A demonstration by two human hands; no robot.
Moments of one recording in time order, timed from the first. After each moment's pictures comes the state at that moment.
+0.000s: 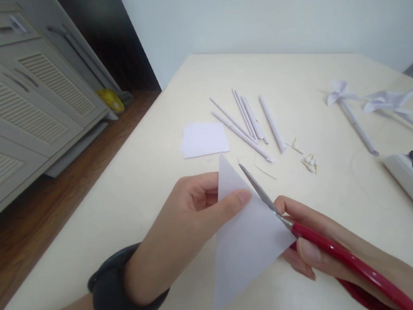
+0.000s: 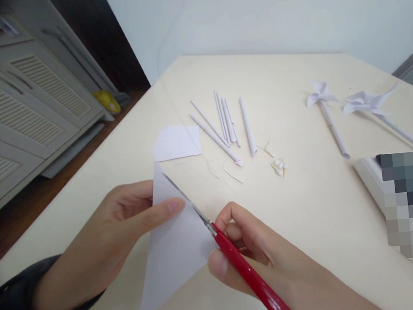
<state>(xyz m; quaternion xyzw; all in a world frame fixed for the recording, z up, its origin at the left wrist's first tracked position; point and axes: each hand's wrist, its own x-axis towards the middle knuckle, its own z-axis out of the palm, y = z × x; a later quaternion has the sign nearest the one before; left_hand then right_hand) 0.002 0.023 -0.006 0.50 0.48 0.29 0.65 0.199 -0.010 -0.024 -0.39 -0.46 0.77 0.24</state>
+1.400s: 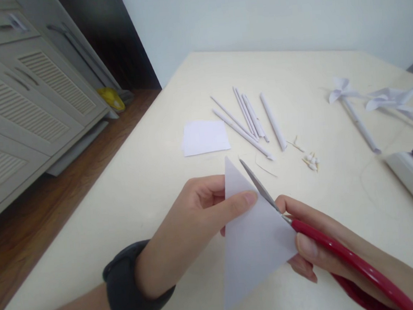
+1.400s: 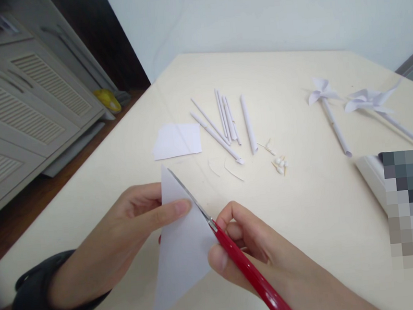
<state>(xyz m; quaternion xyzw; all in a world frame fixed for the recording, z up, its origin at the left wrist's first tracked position) 0.002 0.024 -0.009 0.52 0.46 0.29 0.67 0.196 -0.013 -0.019 -0.41 -0.47 0.75 0.22</state>
